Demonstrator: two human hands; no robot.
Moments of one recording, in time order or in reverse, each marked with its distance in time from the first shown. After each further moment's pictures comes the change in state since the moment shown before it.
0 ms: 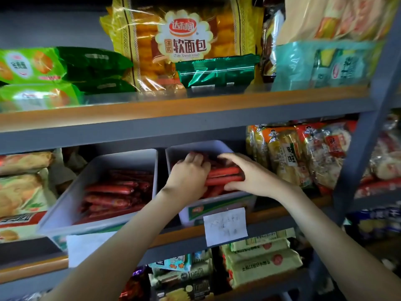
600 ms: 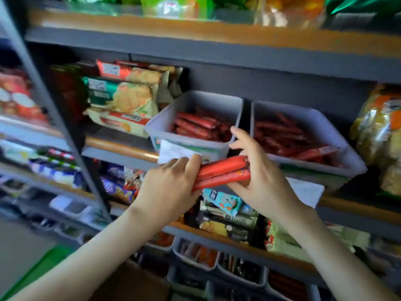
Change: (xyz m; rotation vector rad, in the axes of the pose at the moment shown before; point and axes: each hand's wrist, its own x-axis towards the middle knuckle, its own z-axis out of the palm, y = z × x) left_hand -0.221 -0.011 -0.018 -0.091 0.242 -0.427; right_hand -0.044 -0.123 0.106 0.110 0.070 -0.547
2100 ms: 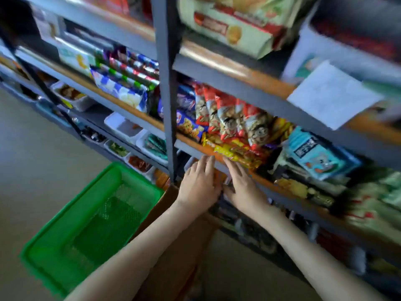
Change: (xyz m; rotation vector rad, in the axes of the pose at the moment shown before) left_hand -0.198 -0.120 0.125 -0.336 -0.571 -0.615; right_hand -0.040 -0.044 0.299 0.009 -0.645 0.338
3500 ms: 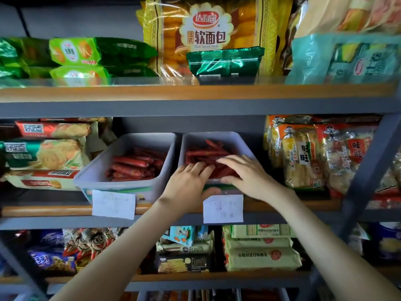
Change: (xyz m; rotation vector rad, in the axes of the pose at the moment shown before) left_hand 0.096 0.368 -0.059 0.392 0.473 0.958; right_hand -0.178 0.181 -0.346 -0.251 0.537 0.094
